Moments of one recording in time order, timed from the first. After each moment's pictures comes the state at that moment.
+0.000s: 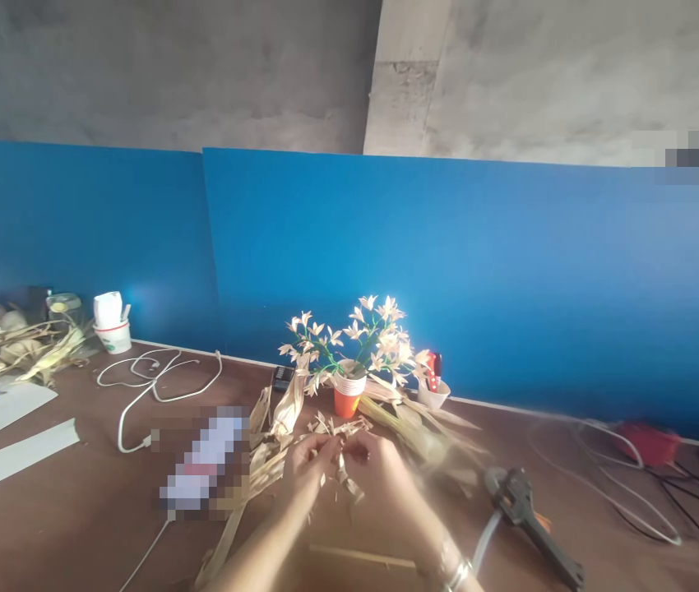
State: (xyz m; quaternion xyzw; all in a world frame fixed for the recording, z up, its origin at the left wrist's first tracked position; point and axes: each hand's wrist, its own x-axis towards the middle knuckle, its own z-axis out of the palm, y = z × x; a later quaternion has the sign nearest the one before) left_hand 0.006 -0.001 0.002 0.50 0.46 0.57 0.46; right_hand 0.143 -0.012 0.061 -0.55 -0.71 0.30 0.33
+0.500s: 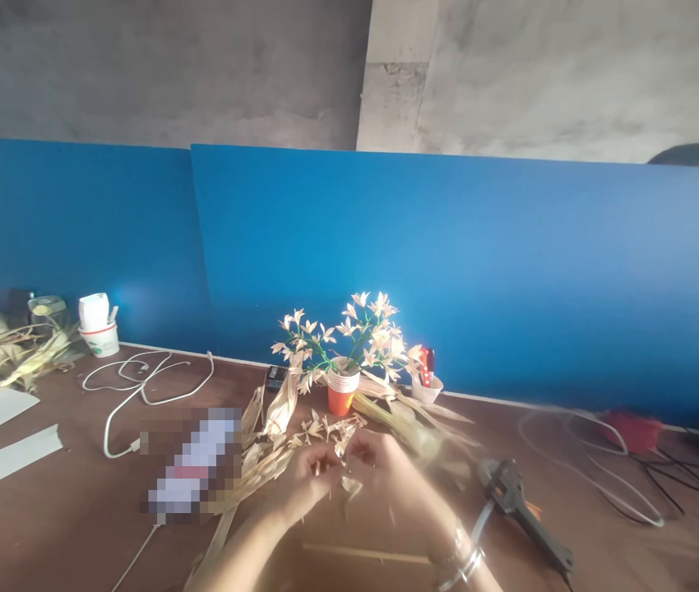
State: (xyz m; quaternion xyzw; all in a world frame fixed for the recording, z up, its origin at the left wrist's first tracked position) left_hand -0.002 -0.010 0.022 0.65 0.42 0.43 0.47; right_hand 0.165 -0.014 0.065 -0.48 -0.71 0.39 0.33
